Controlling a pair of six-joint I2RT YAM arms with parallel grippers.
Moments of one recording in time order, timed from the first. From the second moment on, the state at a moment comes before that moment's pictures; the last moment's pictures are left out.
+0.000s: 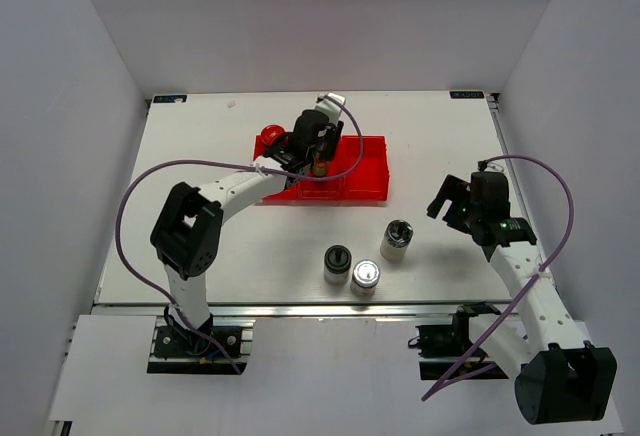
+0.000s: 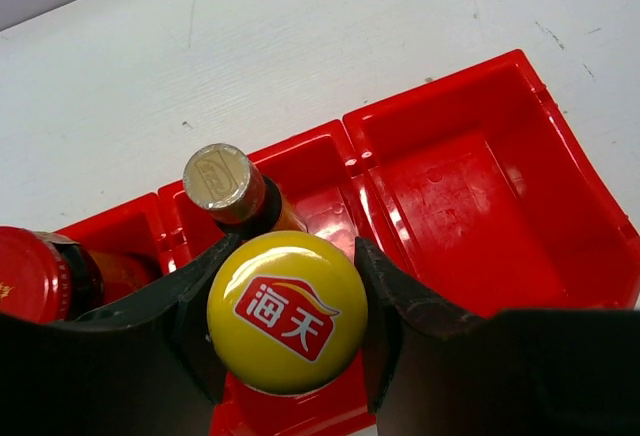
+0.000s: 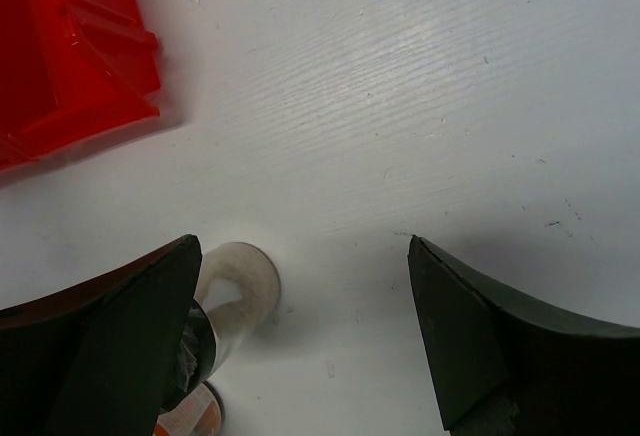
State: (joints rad) left arm -0.66 1.86 1.43 0.01 -0.28 -0.02; right arm 0.11 0.91 0.70 -0.55 0.03 0.45
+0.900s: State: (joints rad) left arm -0.65 1.73 1.36 0.05 -0.27 -0.11; right arm 0.11 0.89 0.70 -0.55 0.02 0.45
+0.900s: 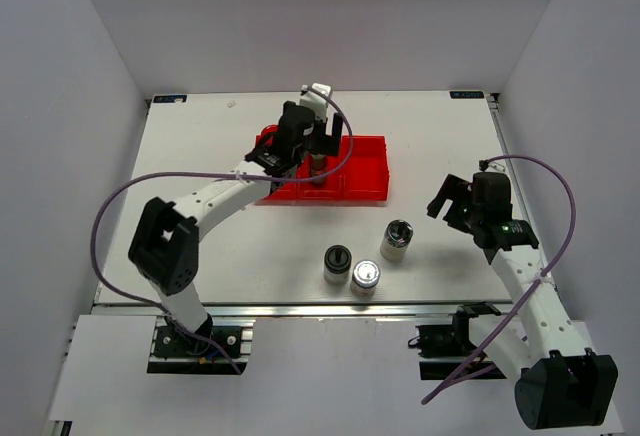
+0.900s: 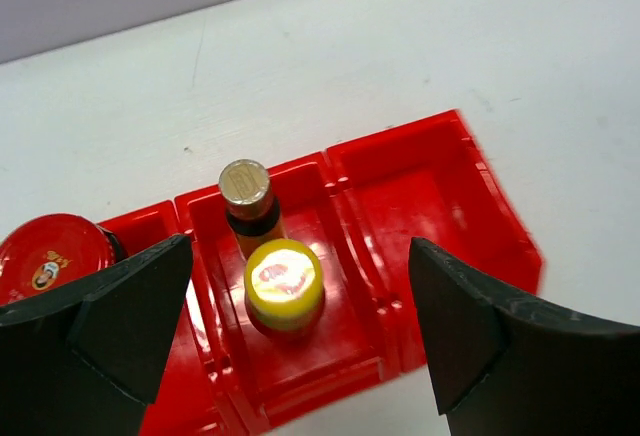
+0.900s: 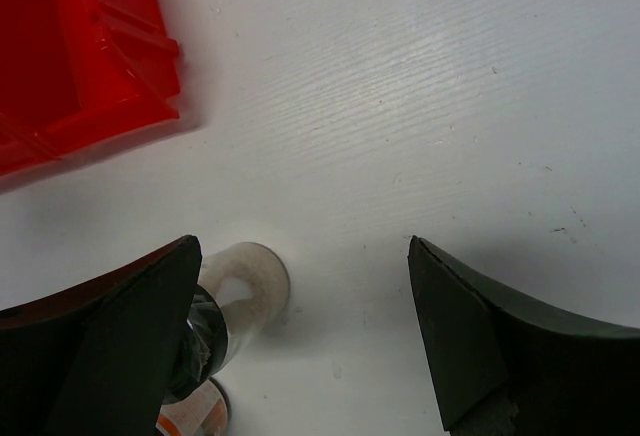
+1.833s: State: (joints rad) left arm -1.09 1.05 0.59 -0.16 -0.08 -0.39; right arm 0.11 0.86 0.67 -0.53 -0.05 0.44
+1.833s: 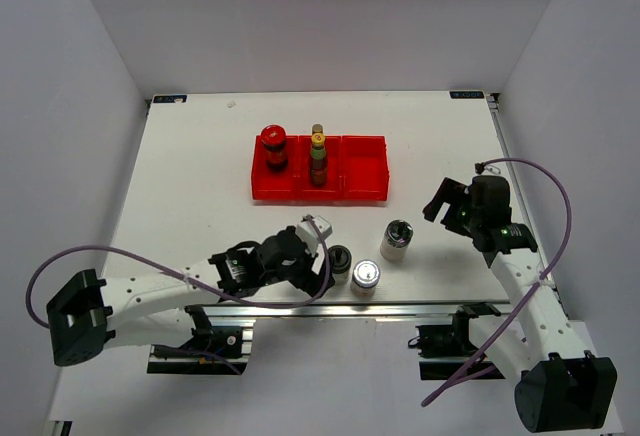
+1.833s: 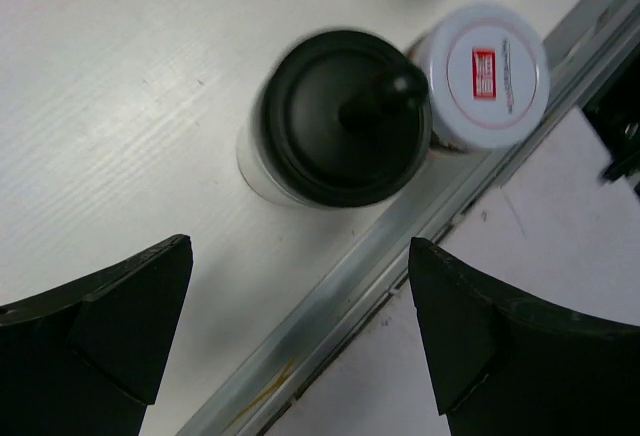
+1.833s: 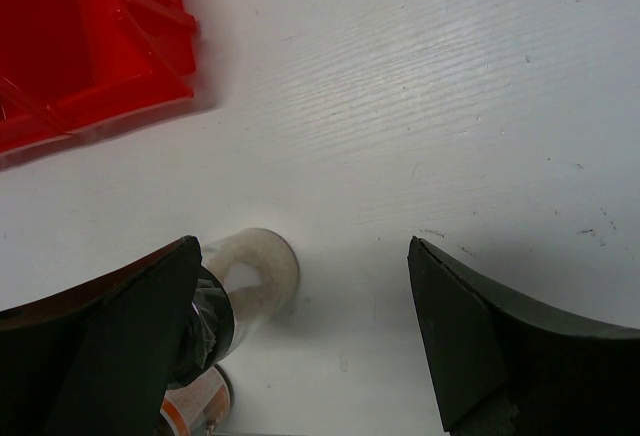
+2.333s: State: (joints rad) left arm -1.16 1.31 0.59 0.09 -0.27 -0.37; right arm 0.11 0.88 0.67 -0.53 -0.05 0.44
